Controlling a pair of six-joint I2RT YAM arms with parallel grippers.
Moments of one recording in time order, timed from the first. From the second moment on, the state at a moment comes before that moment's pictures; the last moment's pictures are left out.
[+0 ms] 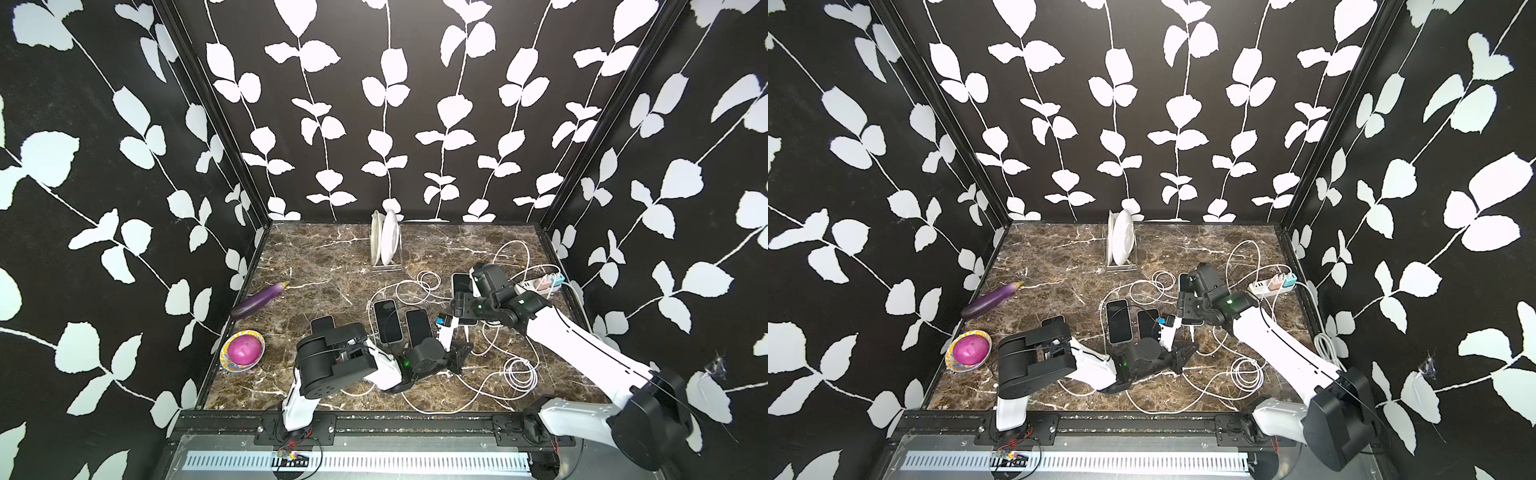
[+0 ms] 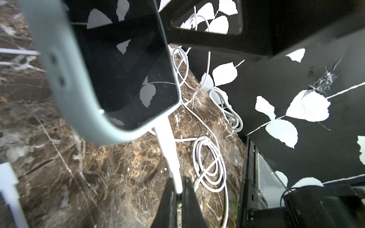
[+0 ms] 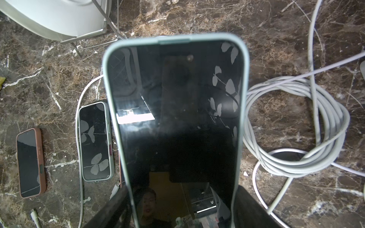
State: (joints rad) left arm -1.27 1.96 0.77 0.95 -0.08 -0.74; right arm 0.53 1.26 0.96 -0.65 0.01 0.53
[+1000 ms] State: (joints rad) left arm -1.31 1.45 0.67 0.52 -0.16 -0.57; right arm 0.49 1.50 1.02 -0.65 0.00 0.47
